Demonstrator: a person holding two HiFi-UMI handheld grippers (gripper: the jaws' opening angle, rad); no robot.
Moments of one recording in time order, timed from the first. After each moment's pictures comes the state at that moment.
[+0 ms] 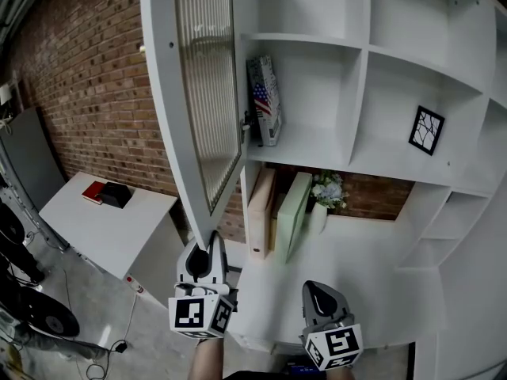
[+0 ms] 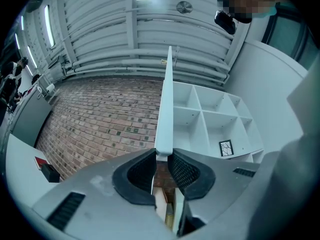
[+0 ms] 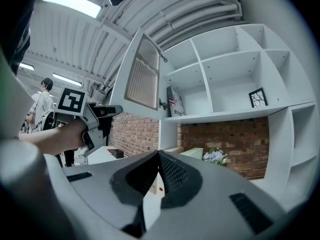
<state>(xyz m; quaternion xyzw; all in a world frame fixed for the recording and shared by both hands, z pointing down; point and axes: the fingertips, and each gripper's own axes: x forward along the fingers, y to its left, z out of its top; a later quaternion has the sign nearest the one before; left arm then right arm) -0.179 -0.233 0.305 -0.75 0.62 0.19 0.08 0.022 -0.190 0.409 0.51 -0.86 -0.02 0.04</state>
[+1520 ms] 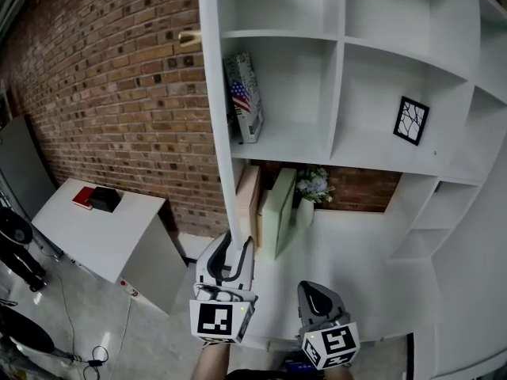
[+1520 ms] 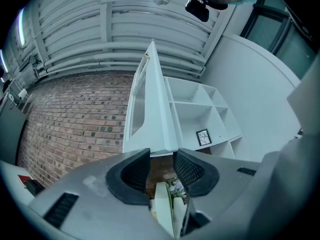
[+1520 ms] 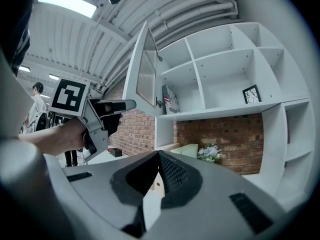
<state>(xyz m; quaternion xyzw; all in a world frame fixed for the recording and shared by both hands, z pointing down) -0.079 -0.228 0.301 -0.81 0.55 0.12 0.12 0.045 -0.182 0.416 0.52 -0.85 0.00 0.04</state>
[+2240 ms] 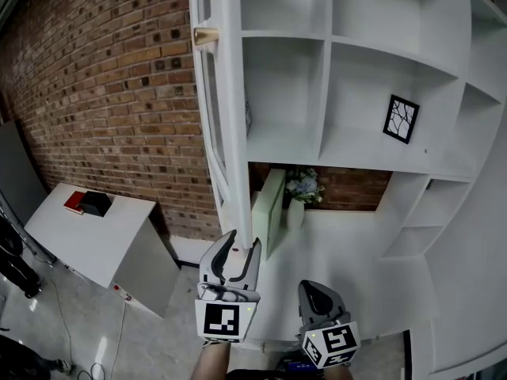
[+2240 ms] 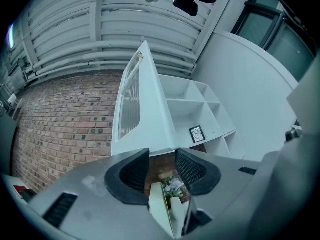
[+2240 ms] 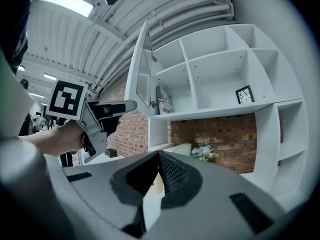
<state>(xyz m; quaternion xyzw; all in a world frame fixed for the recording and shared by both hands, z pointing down) -0.048 -0.235 0.301 -0.83 0.53 0.09 0.16 0.067 -0.185 0.415 0.55 -0.84 0.01 0.04</state>
